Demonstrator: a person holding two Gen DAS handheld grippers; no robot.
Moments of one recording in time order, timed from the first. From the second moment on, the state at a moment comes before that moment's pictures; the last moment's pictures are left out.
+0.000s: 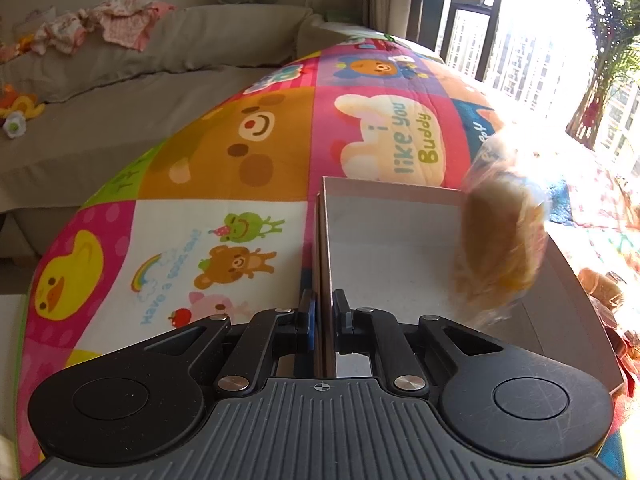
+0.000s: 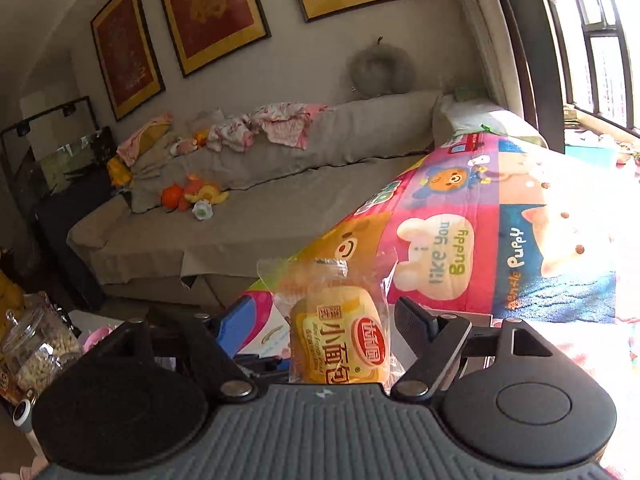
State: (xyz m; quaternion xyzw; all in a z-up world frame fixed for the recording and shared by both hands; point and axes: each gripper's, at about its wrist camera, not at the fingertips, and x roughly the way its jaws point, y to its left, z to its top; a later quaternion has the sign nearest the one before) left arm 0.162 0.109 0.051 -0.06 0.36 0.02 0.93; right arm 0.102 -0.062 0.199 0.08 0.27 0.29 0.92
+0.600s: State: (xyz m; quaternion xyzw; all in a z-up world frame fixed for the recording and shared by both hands) left arm 0.163 0.110 0.050 -0.06 0.36 0.02 0.93; right arm 0.068 -0.145 0.061 -0.09 0.38 0.13 0.91
